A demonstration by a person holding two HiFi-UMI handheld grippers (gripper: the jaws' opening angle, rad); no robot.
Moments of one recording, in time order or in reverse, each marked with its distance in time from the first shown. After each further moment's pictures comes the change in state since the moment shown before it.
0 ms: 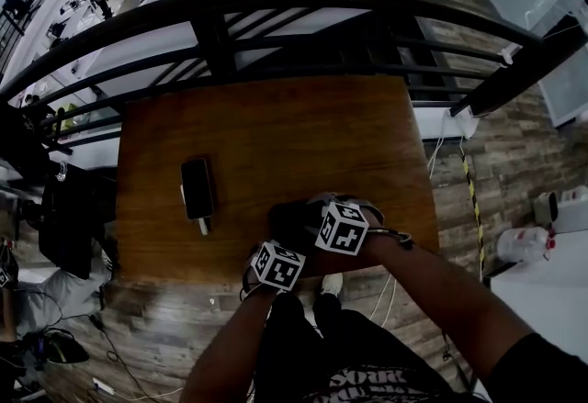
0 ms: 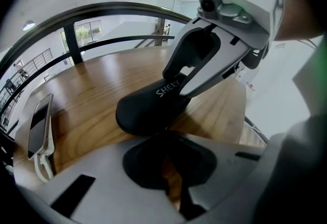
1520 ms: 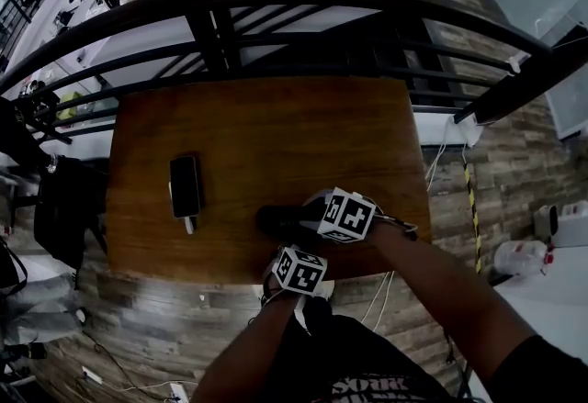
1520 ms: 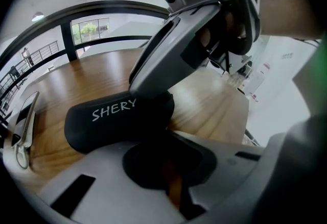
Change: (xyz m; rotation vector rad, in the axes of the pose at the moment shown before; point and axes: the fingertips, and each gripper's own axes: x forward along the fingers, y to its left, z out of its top) left arm 0.041 -0.064 0.040 -0.094 -0.031 0.009; right arm -0.011 -0.018 -0.020 0.153 -0.102 0.208
